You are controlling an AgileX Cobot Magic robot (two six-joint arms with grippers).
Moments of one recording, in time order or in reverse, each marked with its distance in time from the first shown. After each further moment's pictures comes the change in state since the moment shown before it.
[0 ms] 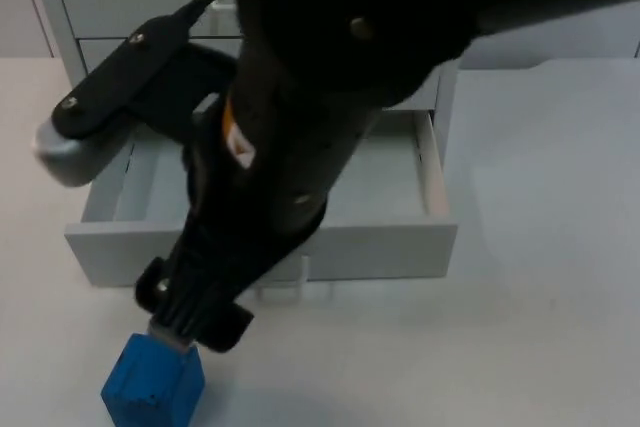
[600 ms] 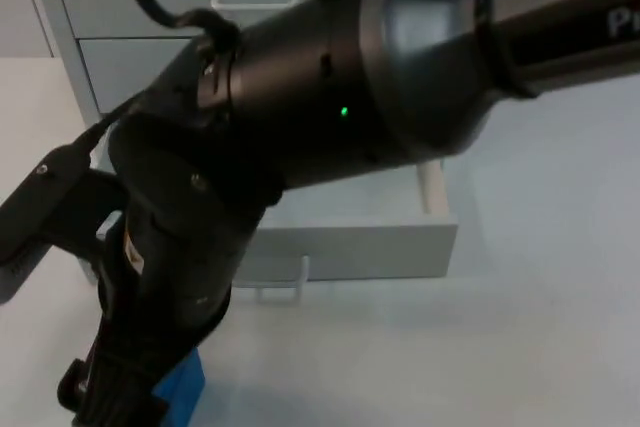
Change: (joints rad) right arm 0.025 0.235 -0.150 0.150 -0.086 -0.170; left arm 0.000 0.000 0.000 0.000 0.000 0.000
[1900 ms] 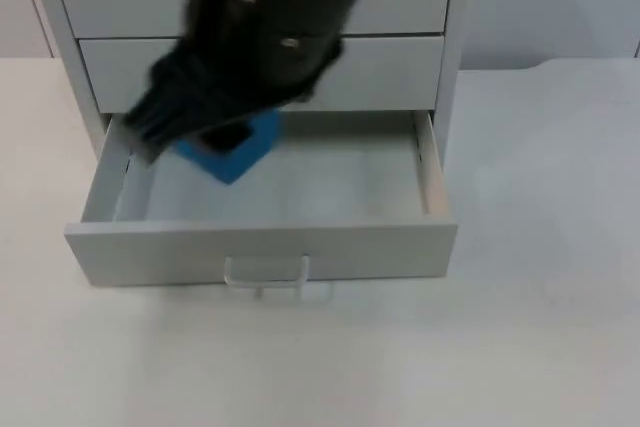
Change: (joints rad) right arm -0.109 -0.293 0.056 -0.294 0.096 0.483; left arm 0.000 0.000 0.000 0.014 0.000 0.000
